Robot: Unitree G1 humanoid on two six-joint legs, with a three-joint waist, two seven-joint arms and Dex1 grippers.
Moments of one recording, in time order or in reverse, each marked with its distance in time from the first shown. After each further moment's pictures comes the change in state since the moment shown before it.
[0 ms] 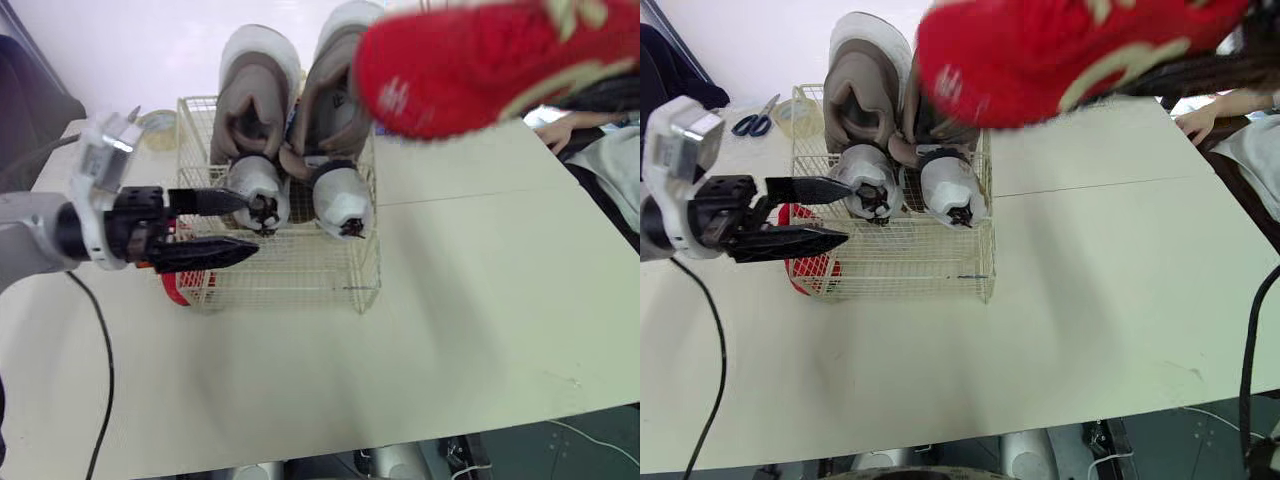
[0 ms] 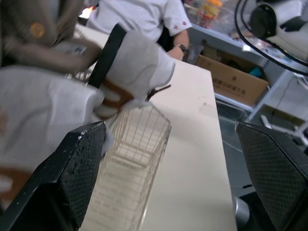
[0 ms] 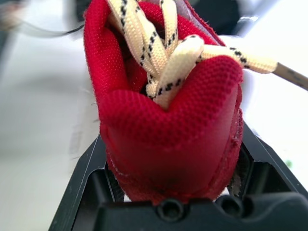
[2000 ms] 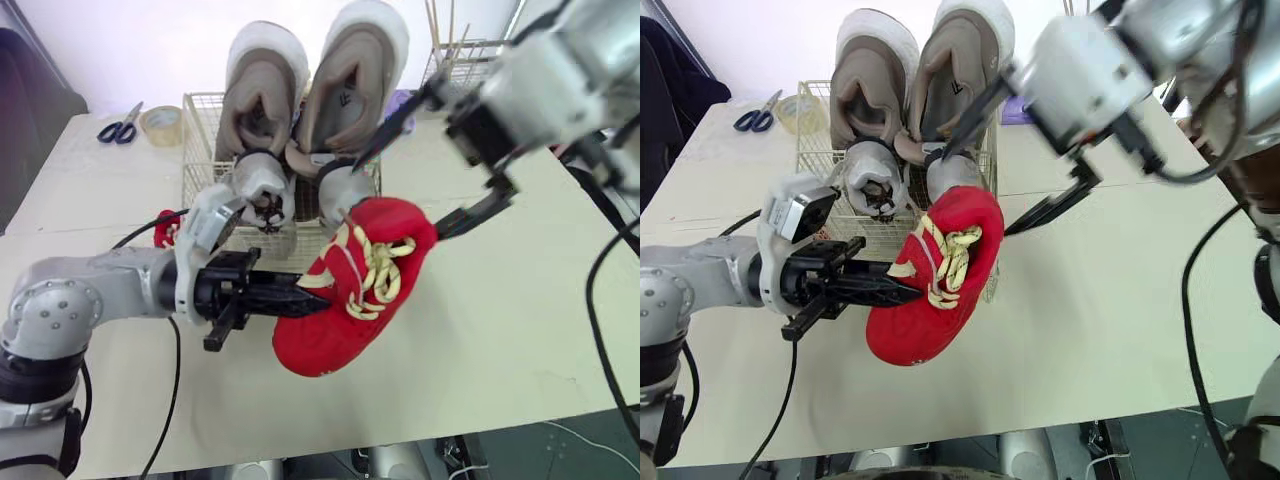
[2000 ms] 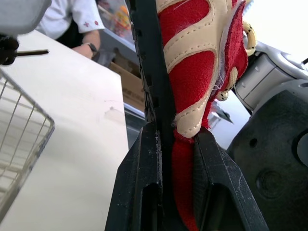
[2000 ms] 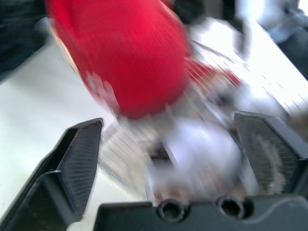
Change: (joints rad) left arm -0.031 -0.301 -0.240 -0.109 -0.176 0.080 0.124; right arm -0.142 0.129 0.413 0.075 -0.032 -0.419 -0.003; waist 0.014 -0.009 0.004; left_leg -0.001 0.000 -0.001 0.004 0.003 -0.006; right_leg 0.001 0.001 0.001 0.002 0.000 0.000
